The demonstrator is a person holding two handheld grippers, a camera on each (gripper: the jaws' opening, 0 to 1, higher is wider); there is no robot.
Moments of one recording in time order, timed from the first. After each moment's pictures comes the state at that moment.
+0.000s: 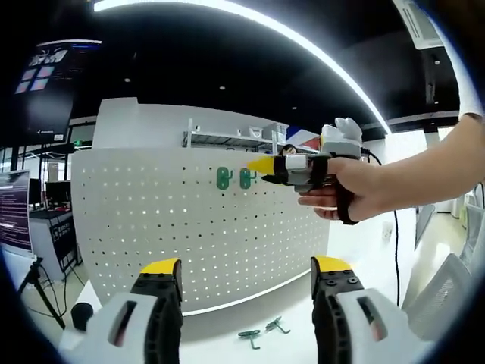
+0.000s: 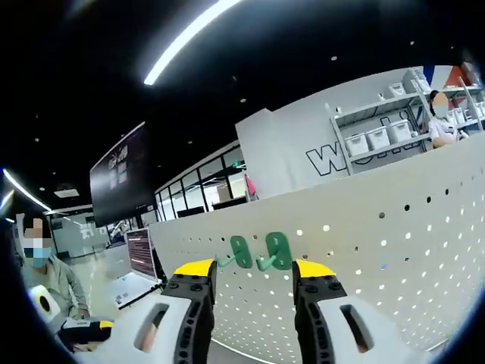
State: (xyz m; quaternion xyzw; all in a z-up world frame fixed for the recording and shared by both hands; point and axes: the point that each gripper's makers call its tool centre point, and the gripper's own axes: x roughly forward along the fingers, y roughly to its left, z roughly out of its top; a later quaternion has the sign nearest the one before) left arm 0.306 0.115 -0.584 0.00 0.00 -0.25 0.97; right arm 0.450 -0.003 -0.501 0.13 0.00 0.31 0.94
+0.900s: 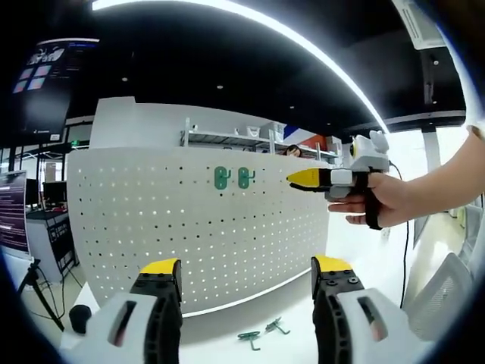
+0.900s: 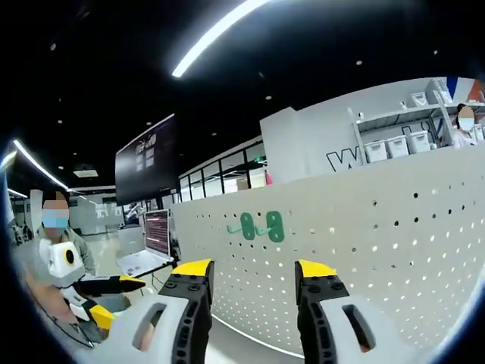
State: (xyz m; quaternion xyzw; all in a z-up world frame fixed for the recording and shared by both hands) left arm 0.312 0.111 -0.585 0.00 0.01 -0.26 0.97; right arm 0.402 -0.042 -0.522 0.07 -0.01 0.35 0.94
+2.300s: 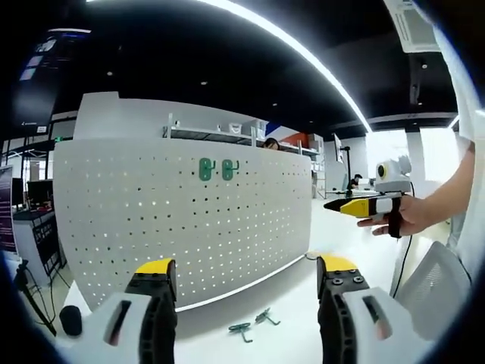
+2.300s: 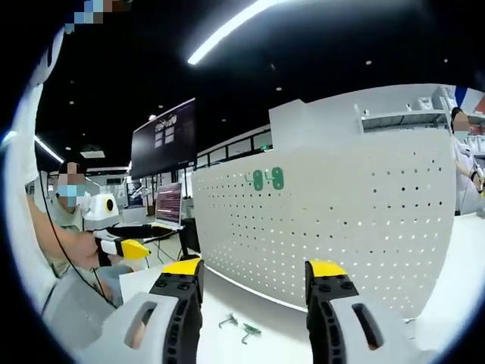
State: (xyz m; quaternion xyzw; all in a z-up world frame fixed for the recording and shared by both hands) left arm 0.301 0.109 -0.600 0.01 0.02 -0.31 0.95; right arm 0.312 -0.091 -0.587 0.03 0.02 0.35 0.94
